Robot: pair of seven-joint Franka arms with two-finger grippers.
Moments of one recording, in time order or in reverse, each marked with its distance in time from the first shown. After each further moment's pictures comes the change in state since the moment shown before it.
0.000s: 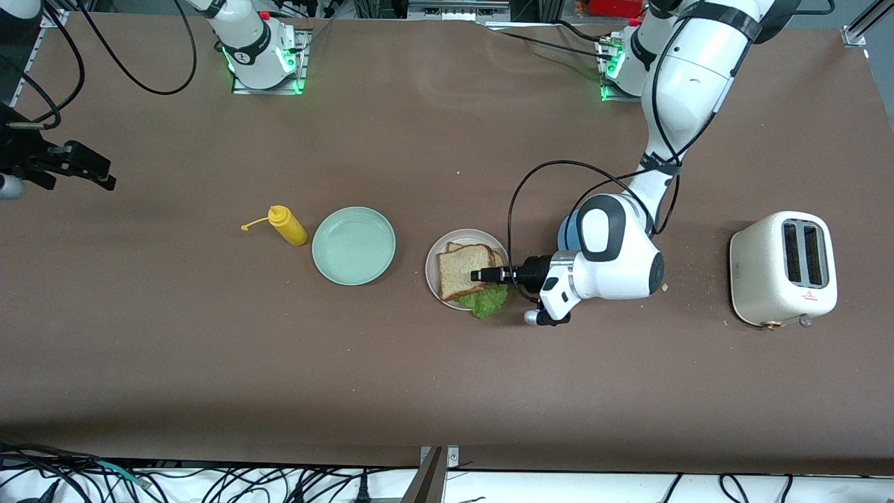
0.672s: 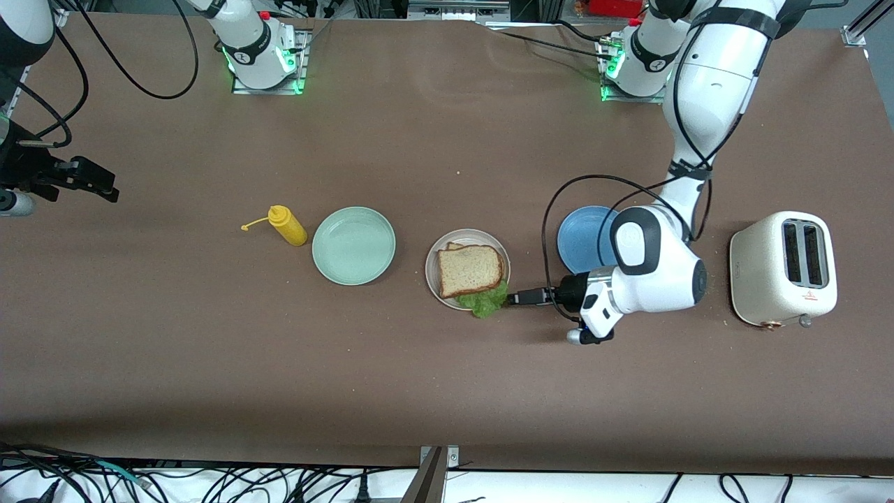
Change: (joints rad) left arm 0.014 -0.012 0.119 0.014 0.101 0.000 -0.008; right arm 0.000 0.038 0.000 0.006 -0.012 0.018 -0.001
